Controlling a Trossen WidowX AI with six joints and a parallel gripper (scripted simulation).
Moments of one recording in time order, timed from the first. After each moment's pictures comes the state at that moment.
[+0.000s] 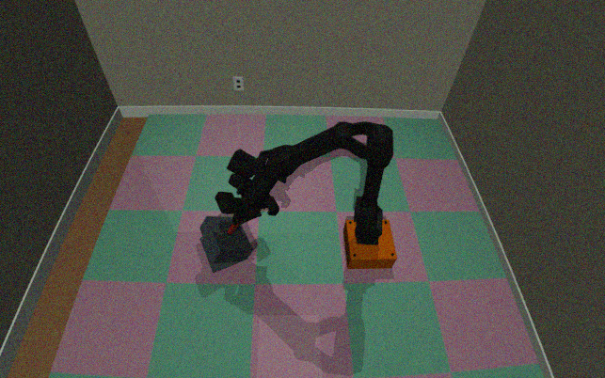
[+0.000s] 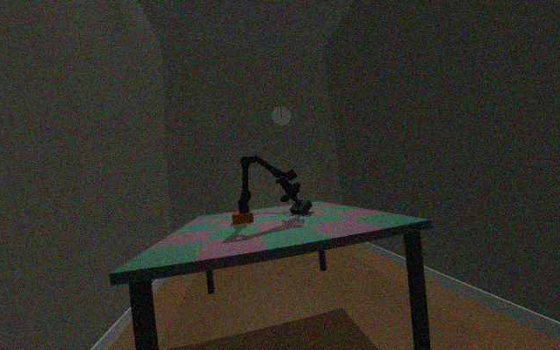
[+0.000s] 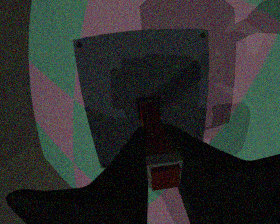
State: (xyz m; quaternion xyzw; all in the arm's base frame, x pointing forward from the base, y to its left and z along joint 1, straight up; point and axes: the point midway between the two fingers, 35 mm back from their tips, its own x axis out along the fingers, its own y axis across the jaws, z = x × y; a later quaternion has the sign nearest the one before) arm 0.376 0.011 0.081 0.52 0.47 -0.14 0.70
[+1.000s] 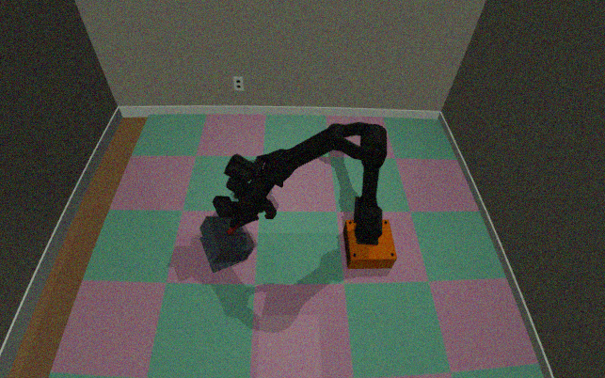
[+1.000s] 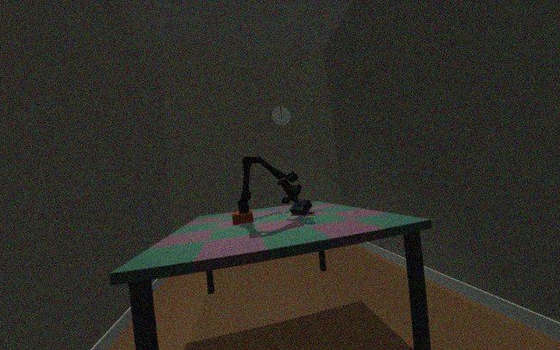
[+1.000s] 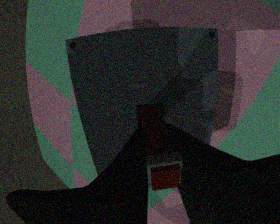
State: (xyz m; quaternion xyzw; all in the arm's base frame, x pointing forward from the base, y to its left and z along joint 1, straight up) arm 0.384 0.016 0.068 0.52 0.47 -0.14 0.70
